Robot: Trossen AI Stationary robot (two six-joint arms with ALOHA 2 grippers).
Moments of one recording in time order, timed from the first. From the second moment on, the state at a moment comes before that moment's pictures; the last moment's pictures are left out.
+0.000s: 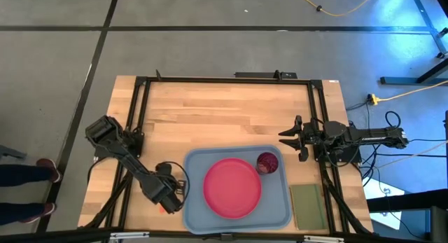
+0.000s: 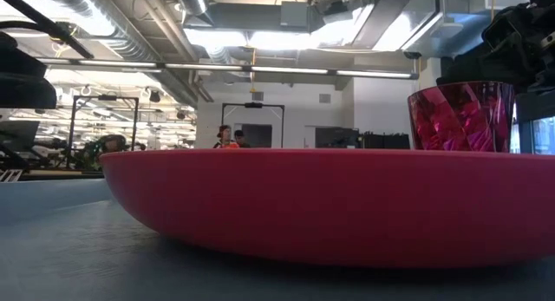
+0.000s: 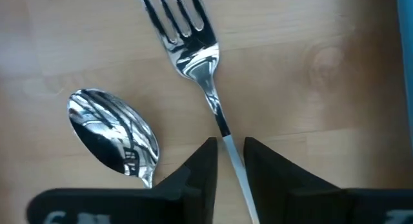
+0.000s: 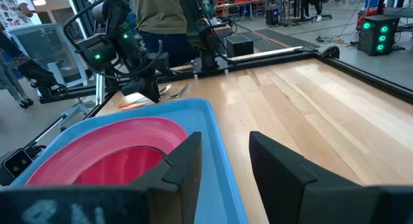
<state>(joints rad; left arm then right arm) -0.77 1.79 1.01 -0.93 -0.16 -2.28 0.06 0.09 0.03 -0.02 0.07 0.18</state>
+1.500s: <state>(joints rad) -0.72 1.61 1.01 -0.77 -0.36 -2.16 0.06 0.09 0.03 -0.02 0.07 0.18</state>
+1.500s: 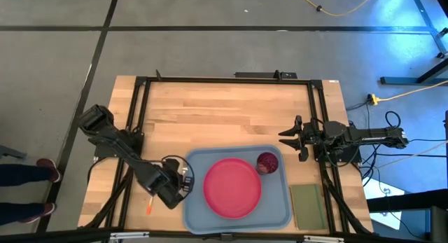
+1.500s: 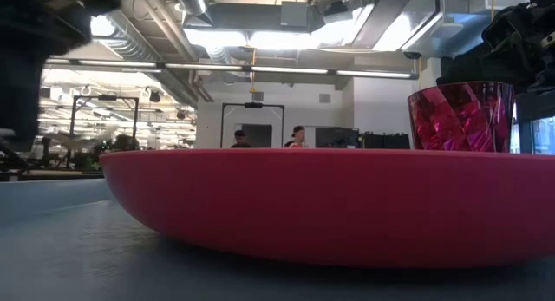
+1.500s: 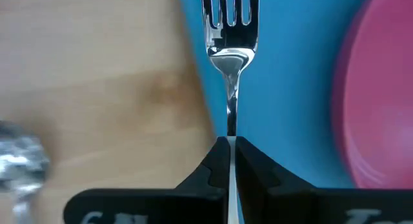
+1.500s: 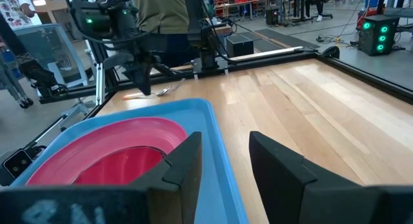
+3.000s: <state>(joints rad) -0.57 1.80 1.02 -0.40 -0.30 -2.03 0.06 0.09 0.03 -0.02 0.06 0.18</state>
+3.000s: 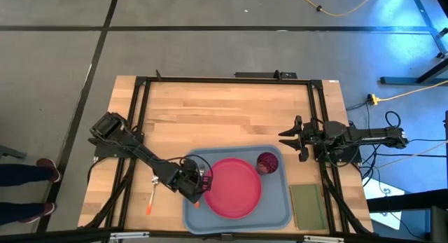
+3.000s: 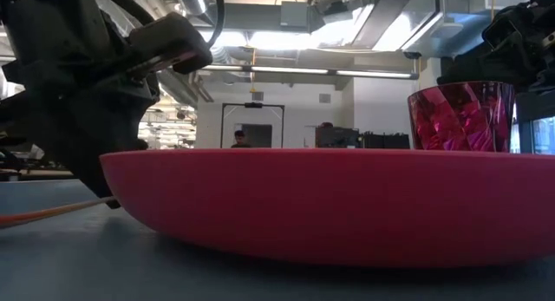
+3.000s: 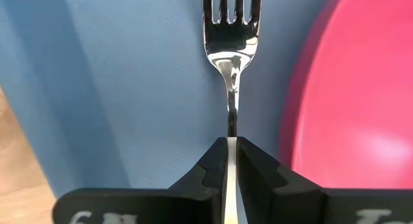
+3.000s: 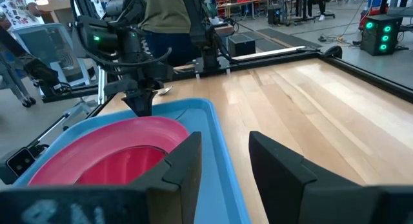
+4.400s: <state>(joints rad) -0.57 1.80 1.02 -0.41 -0.34 -1.99 0.06 0.09 0.03 -0.02 0.06 0.18</state>
